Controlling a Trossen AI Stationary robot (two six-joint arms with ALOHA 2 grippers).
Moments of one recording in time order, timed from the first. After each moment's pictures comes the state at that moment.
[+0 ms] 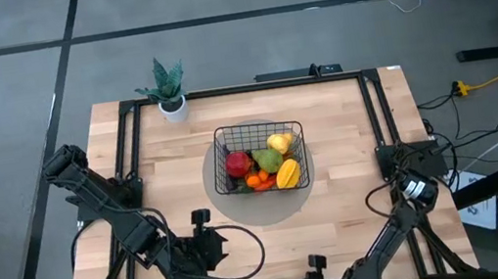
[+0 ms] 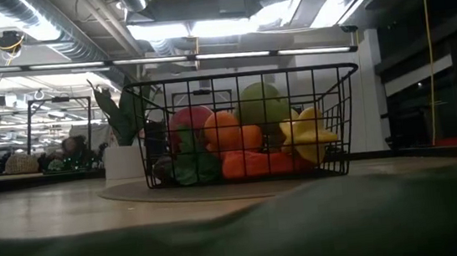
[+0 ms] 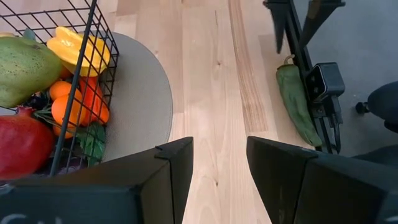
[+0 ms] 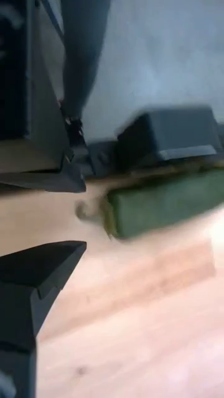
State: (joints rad) left arm -0.76 1.54 1.34 -0.65 -0.55 -0.50; right arm 0.89 2.26 1.71 -0.59 0.55 0.98
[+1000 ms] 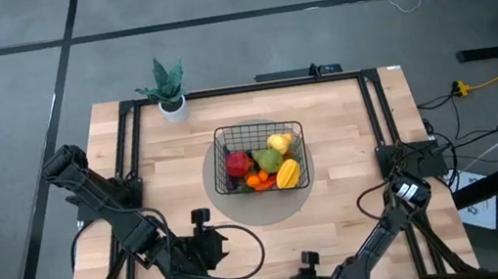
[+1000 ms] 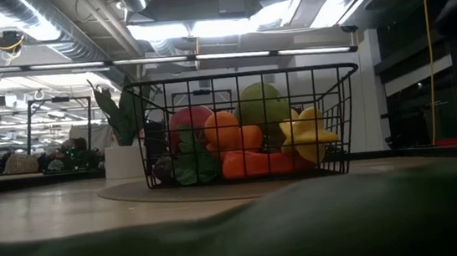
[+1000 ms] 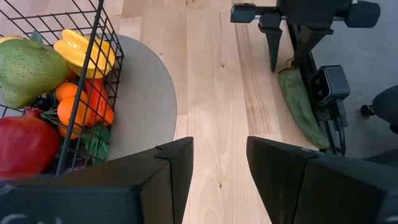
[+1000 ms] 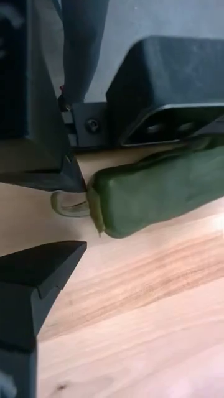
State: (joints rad) left arm -0.76 1.54 1.34 -0.65 -0.57 -0.50; right arm 0.85 2.31 1.69 -0.54 0.53 0.93
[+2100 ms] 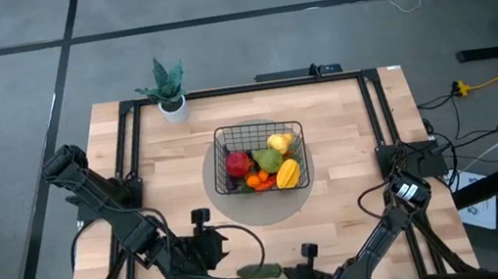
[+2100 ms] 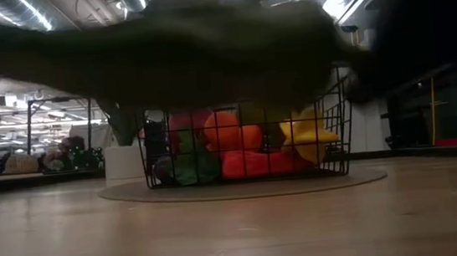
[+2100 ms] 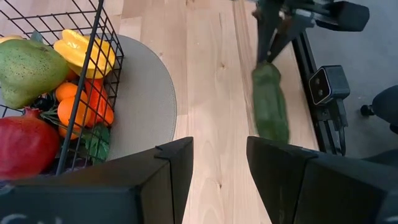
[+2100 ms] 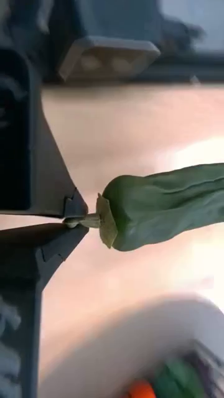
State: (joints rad) left arm -0.76 1.54 1.34 -0.65 -0.57 -0.49; right arm 0.85 2.31 1.76 -0.68 0.82 0.88
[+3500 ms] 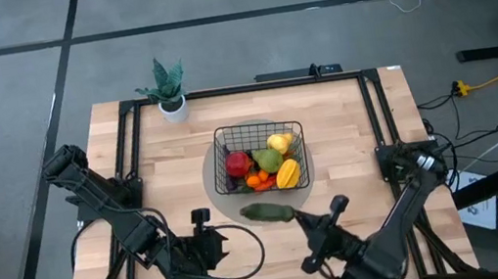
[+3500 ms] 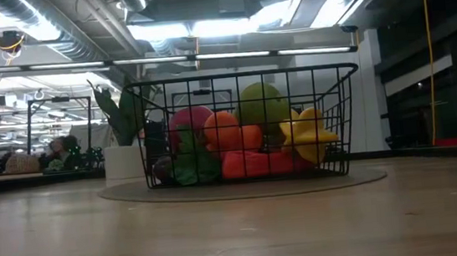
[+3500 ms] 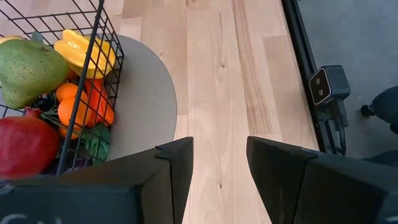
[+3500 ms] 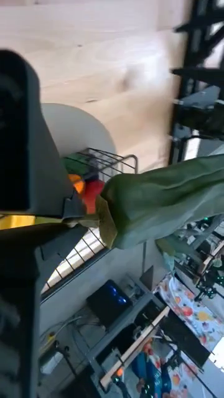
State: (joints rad) left arm -0.76 1.54 1.34 -0.65 -0.57 -0.49; right arm 0.83 2.07 2.04 -1.57 1.23 1.12
